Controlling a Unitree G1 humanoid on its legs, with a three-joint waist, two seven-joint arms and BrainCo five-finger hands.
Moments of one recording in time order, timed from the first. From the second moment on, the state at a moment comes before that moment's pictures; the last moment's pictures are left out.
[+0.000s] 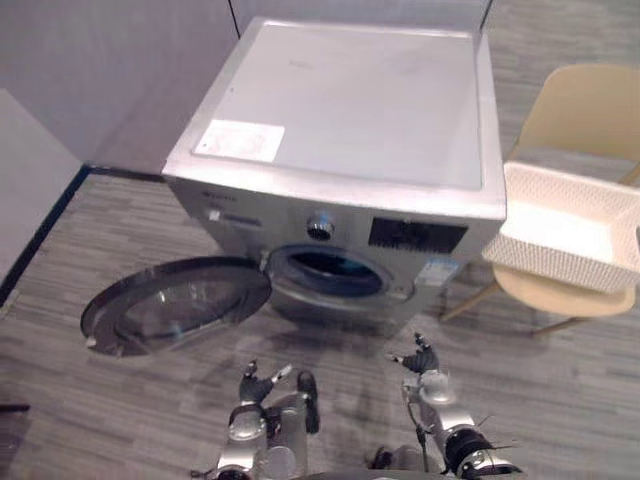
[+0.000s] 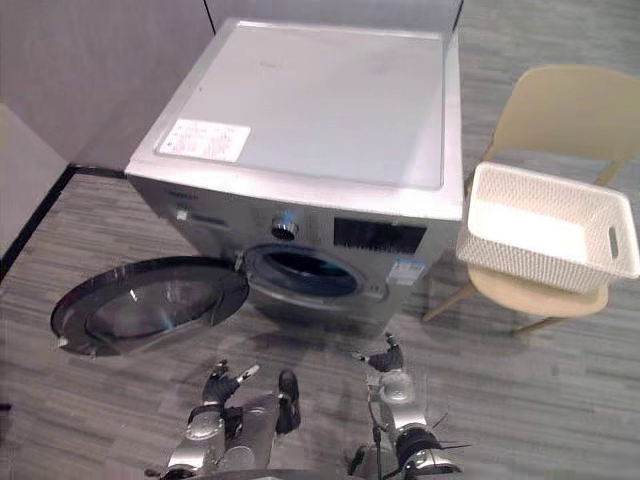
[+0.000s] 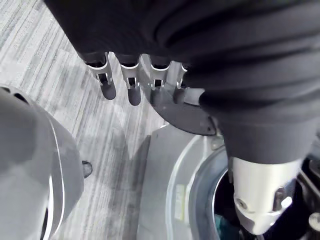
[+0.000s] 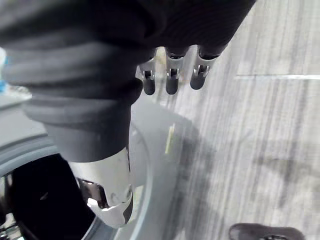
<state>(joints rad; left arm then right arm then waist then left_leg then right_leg) 0.02 -0.04 0.03 0.78 0.10 -0.04 0.22 -0.14 0.00 -0.06 0.92 -0.04 -0.04 -0.29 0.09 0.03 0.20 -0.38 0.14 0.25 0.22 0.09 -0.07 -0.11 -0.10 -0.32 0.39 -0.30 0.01</state>
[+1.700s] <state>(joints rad) -0.89 0.54 0.24 0.76 0.26 0.10 0.44 -0.21 0.01 0.00 0.77 0.11 -0.06 -0.33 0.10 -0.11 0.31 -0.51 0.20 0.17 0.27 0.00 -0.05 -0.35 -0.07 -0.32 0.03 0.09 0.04</state>
